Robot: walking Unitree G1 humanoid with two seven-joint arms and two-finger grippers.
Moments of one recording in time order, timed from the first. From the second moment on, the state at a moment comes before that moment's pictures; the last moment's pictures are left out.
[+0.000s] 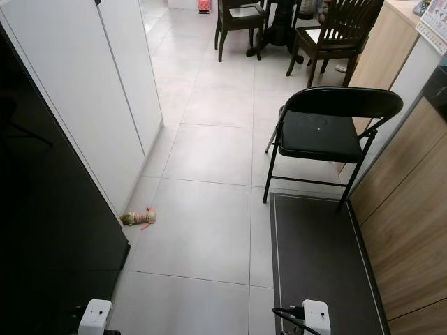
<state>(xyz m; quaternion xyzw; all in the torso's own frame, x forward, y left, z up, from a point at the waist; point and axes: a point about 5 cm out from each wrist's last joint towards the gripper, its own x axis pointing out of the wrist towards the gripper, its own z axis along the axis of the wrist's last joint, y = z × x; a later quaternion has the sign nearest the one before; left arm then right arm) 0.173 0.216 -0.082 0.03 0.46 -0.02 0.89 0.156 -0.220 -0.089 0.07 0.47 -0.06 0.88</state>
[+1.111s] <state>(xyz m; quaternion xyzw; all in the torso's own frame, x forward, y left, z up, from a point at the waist) 0.174 0.219 -0.081 0.02 0.45 -0.01 0.89 0.156 -0.217 -0.089 0.09 0.46 -0.05 0.88</state>
